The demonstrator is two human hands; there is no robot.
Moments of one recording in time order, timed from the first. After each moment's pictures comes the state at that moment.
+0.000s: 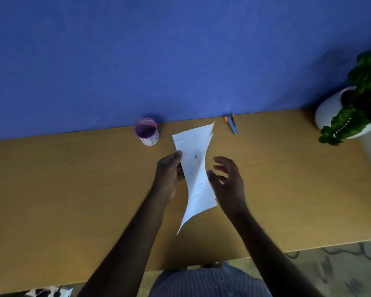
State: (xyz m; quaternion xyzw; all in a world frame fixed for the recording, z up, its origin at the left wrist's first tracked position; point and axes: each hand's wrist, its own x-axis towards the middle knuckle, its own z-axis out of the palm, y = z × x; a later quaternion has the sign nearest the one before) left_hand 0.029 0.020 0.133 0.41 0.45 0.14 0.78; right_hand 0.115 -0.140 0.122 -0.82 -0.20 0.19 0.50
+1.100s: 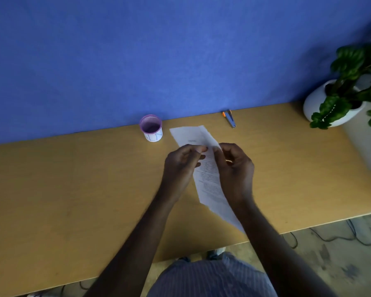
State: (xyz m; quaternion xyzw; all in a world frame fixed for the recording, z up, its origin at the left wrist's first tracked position) left_hand -0.020 -0.008 0.203 0.65 0.30 0.19 0.67; right_hand 0.061 -0.126 0.198 -0.79 -0.19 0.08 0.57
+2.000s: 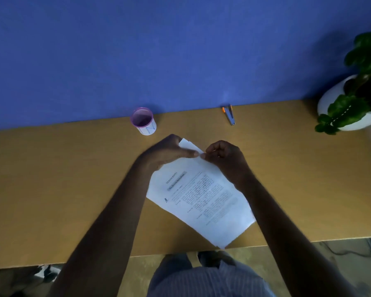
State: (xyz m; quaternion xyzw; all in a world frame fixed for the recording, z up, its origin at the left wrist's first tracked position) left_hand 0.058 0.028 0.180 0.74 0.34 -0.13 0.56; right_hand 0.176 -0.149 0.141 -0.75 -0.18 0.39 0.51
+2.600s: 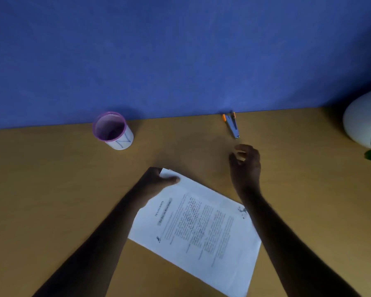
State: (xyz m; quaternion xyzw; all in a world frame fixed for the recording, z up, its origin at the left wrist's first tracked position) left_hand 0.080 0.066 -0.013 0.68 0.42 -0.04 0.59; right_hand 0.275 -0.109 -0.030 -0.87 -0.14 0.10 0.47
